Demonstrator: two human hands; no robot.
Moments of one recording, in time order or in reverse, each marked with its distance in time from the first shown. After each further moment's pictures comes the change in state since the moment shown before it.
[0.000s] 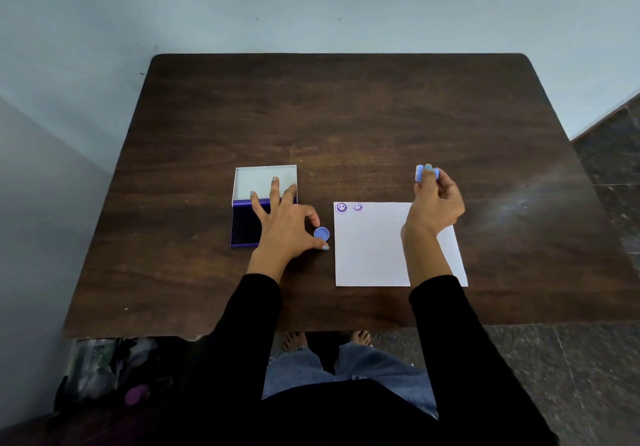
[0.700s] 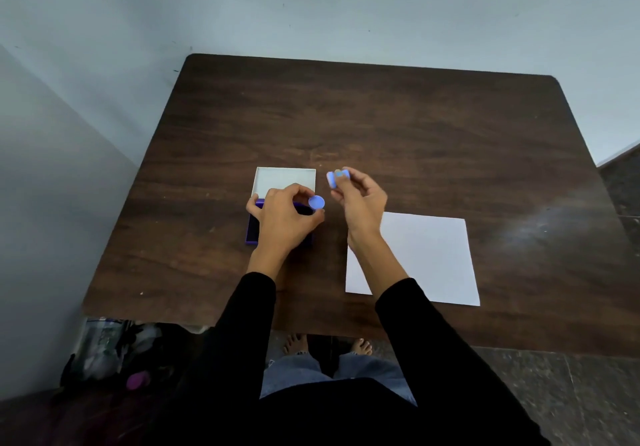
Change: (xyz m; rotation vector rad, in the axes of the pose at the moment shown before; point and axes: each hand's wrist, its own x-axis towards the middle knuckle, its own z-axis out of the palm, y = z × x) left_hand -0.010 -0.012 -0.017 -0.480 0.434 -0.146; right_hand -0.085 0.021 0.048 -0.079 -0.676 0.213
